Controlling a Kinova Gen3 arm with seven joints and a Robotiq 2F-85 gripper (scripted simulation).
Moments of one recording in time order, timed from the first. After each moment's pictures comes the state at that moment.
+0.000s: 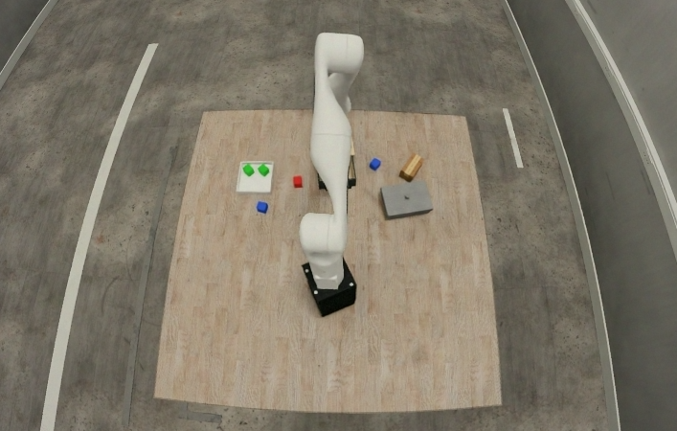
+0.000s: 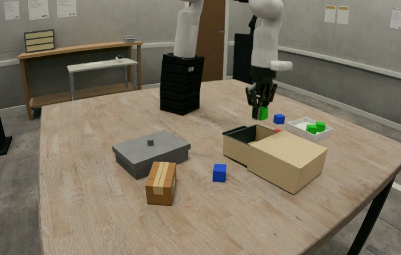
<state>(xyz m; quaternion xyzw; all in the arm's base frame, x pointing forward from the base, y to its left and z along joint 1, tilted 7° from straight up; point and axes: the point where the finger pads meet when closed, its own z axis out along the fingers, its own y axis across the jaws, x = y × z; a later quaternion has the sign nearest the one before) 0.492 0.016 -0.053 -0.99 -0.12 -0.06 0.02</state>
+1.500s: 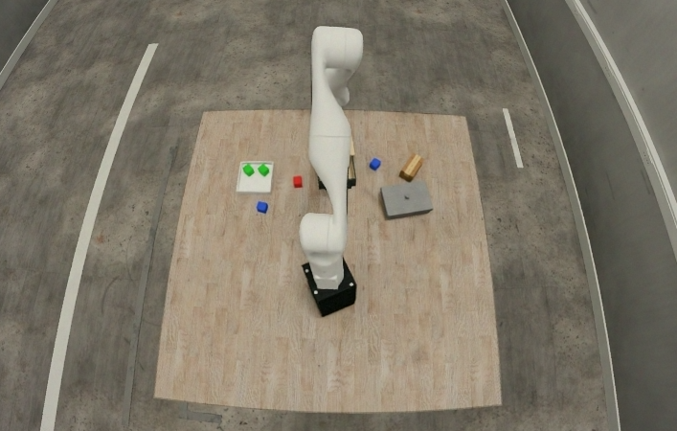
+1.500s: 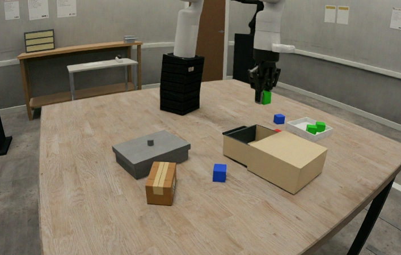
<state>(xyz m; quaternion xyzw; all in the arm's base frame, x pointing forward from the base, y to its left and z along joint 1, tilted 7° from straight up) 0.486 0.020 -0.007 -0.99 -0.09 -0.06 0.02</state>
